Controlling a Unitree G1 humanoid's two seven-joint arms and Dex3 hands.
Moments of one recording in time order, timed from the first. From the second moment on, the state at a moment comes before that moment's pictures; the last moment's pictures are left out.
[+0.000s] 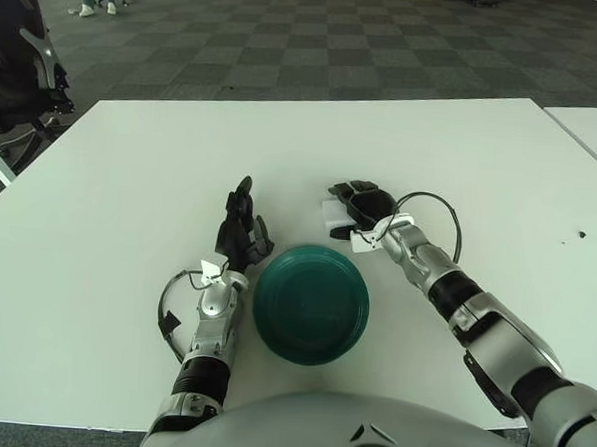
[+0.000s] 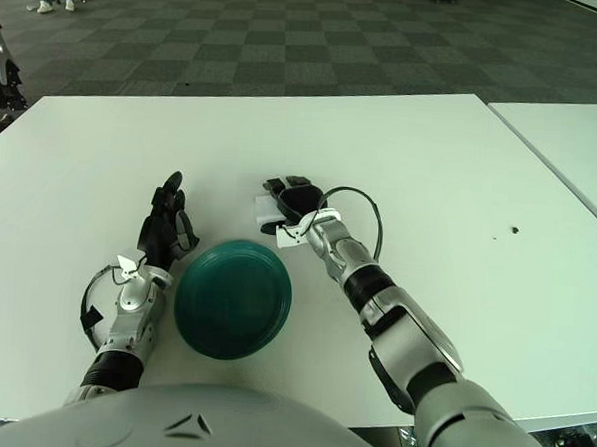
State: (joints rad) left arm 0.01 -0.12 0.07 0.47 -0.09 -0.44 -0.09; right arm -0.60 -0.21 0.66 0.85 -0.89 -0.15 -0.16
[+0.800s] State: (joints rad) left arm 0.01 -0.12 0.05 0.47 -0.10 -0.42 -0.06; right arm -0.74 -0.19 0.77 1.14 -0.91 -0.27 -0.34
